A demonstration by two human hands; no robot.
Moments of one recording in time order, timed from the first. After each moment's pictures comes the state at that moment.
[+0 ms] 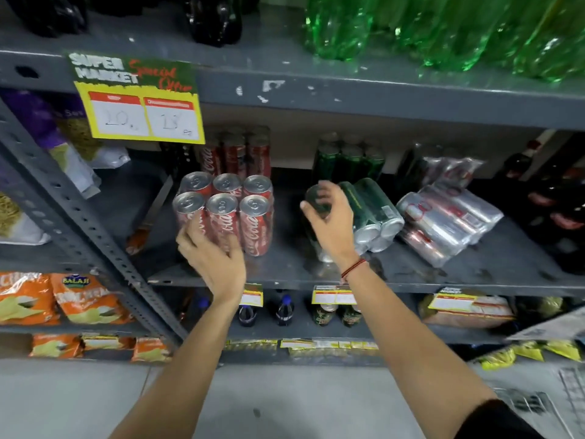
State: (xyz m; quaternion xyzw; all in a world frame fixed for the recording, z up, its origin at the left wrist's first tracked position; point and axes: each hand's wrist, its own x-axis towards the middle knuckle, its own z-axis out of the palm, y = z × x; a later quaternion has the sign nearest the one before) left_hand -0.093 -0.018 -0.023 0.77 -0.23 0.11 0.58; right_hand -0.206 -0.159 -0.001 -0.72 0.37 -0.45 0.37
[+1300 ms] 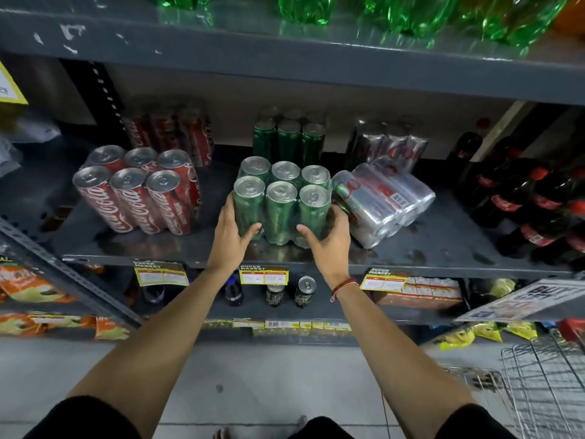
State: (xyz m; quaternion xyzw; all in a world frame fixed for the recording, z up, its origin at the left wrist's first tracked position) left_hand -0.188 -0.117 -0.065 0.76 -0.44 -0.11 0.46; right_hand -0.365 -0.203 -0.060 -0.69 0.43 -0.40 0.42
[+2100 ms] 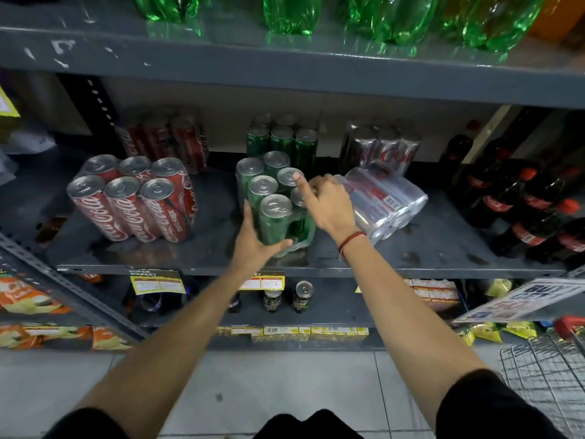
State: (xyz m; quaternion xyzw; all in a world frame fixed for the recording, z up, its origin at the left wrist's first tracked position) left_hand -0.224 -0.137 -0.061 0.73 -0.39 -0.27 0.49; right_hand -0.343 -0.249 0.019 -0.83 0.43 -0.27 0.24
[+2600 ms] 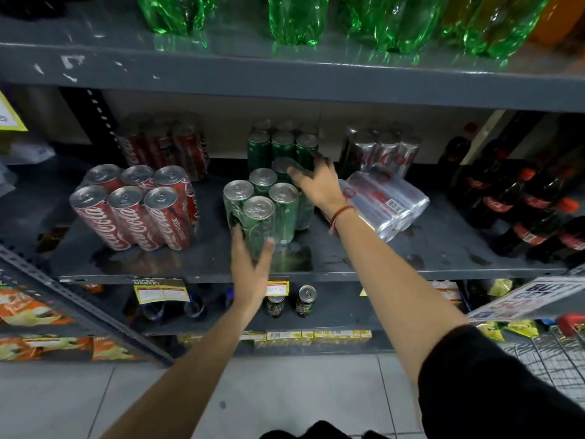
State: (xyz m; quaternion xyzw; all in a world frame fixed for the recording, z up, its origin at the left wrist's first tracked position) left_hand -0.249 -0.107 -0.067 0.69 -0.31 -0.22 0.61; right_hand -0.305 -0.276 0.036 -0.77 0.47 -0.26 0.35
